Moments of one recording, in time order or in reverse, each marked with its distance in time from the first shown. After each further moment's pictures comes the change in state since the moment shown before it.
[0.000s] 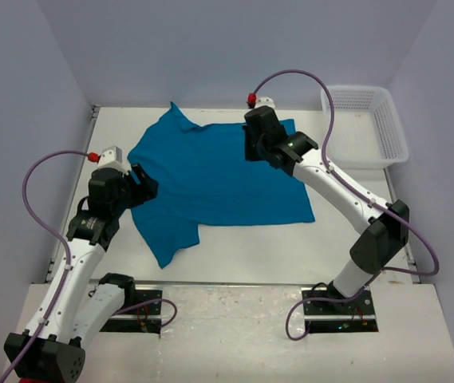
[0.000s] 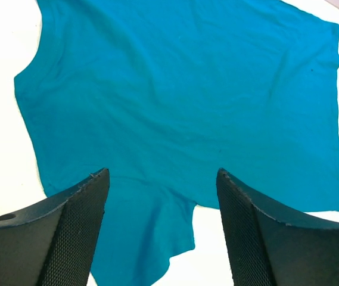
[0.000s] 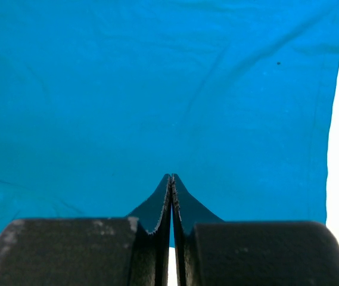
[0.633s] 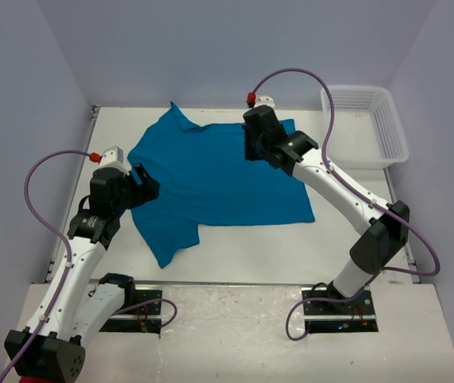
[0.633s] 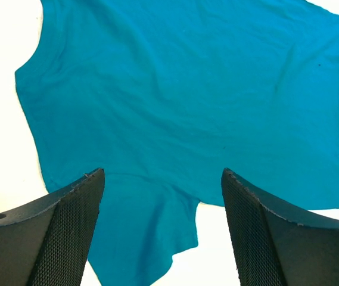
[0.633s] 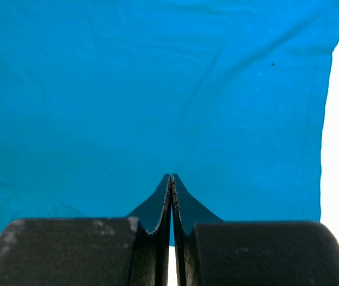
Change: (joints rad) left arm 0.000 0.014 -0.002 -0.008 -0.001 0.004; right arm 0.011 0.001 0.024 -0.027 0.028 0.000
